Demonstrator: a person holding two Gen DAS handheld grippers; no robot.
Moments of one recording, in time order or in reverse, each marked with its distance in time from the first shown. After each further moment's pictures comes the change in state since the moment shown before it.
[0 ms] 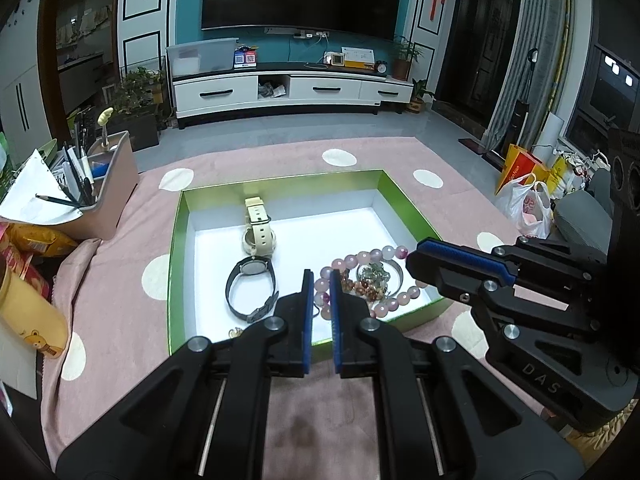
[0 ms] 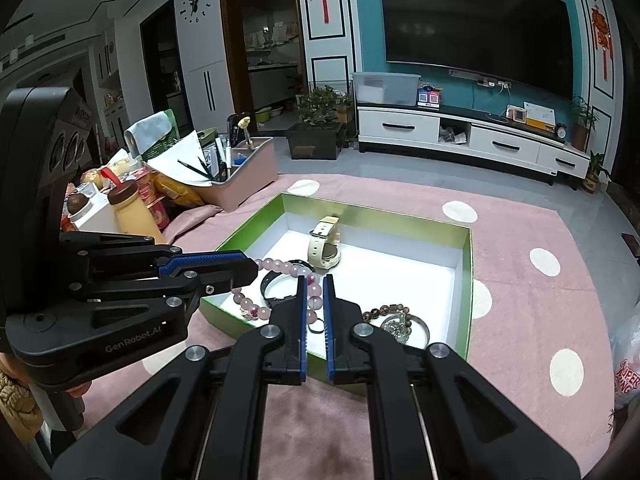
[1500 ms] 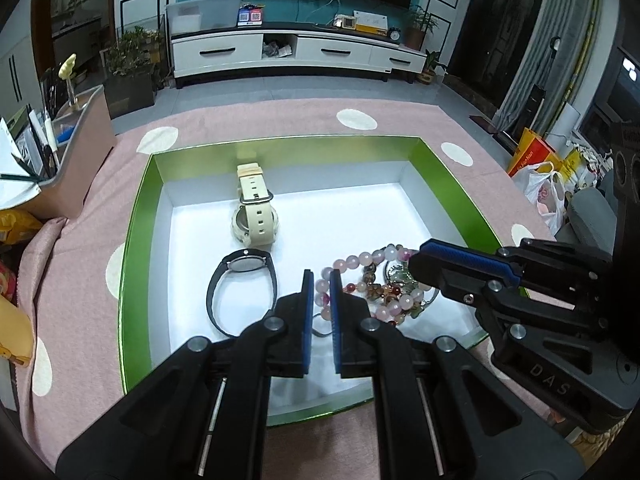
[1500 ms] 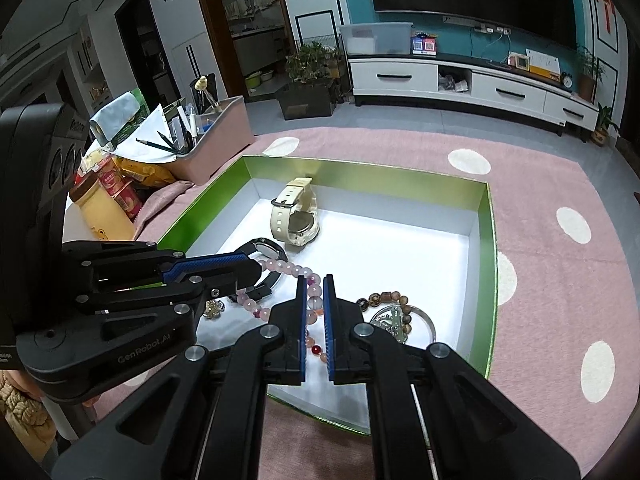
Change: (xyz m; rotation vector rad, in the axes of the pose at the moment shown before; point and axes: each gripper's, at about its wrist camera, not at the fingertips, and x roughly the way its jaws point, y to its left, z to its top) left arm 0.082 0.023 0.009 -0.064 0.142 -0.008; right arm 0.072 -0.038 0.002 0.097 0.165 0.035
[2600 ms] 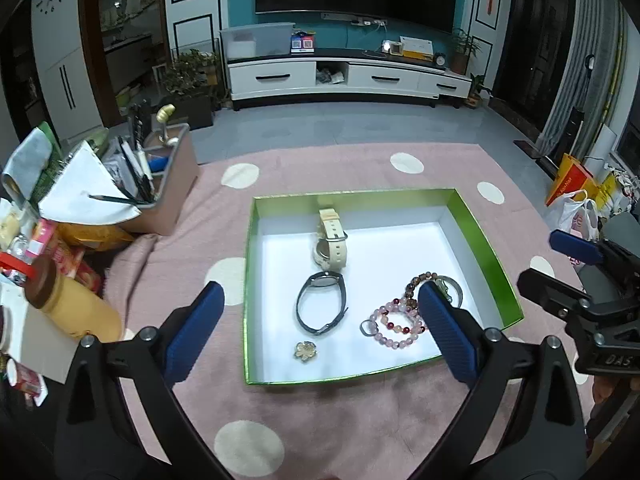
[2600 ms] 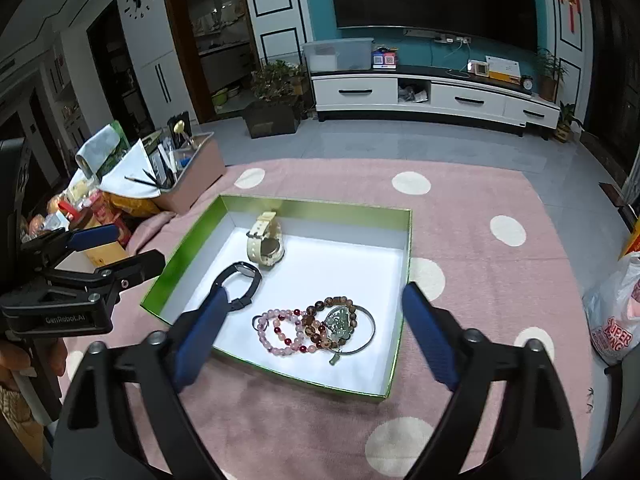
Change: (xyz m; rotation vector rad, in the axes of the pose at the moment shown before) left arm -0.094 0.009 0.019 -0.037 -0.080 0.205; right arm -0.082 -0.007 0.019 0.061 -0.049 -0.125
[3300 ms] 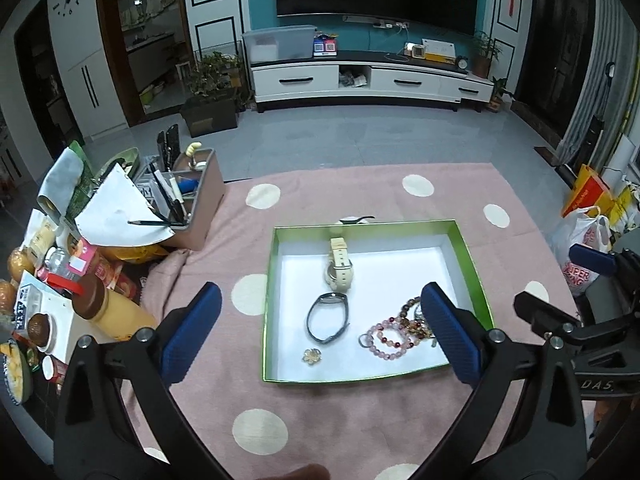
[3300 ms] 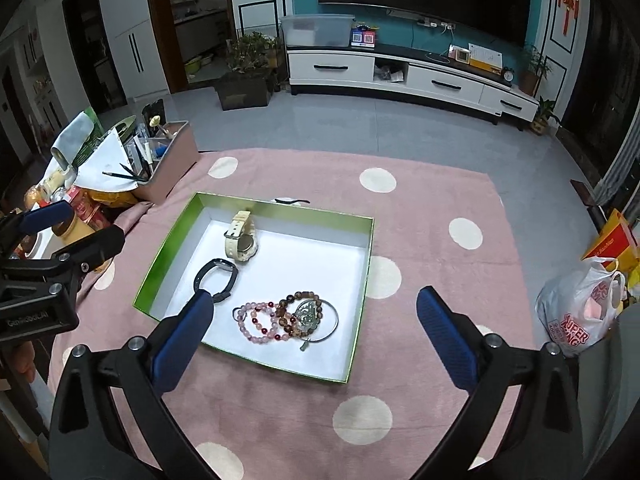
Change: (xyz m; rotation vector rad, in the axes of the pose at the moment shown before) left arm -0.039 -0.015 0.046 -0.029 0.025 0.095; right arm -0.022 0.008 0.046 -0.029 0.135 -0.132
